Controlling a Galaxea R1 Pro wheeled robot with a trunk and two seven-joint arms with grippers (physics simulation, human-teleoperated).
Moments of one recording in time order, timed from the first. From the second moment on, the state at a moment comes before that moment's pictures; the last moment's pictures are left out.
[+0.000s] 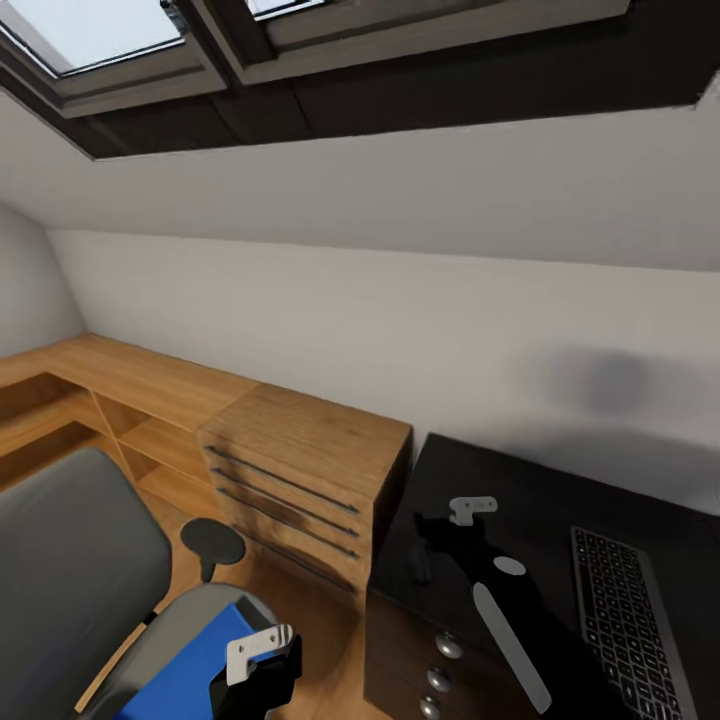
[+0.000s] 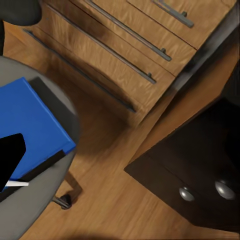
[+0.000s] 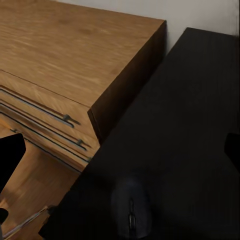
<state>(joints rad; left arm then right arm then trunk) 0.15 -0.05 -0.33 -1.59 0.37 0.31 0.47 -0.35 -0.07 0.32 -1.34 -0.34 0.43 -0.19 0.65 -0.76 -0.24</state>
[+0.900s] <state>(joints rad) 0.15 -0.05 -0.34 -1.58 0.37 0.31 0.47 -0.35 -0.07 0.32 -1.34 -0.34 0.42 -0.20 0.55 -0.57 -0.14</state>
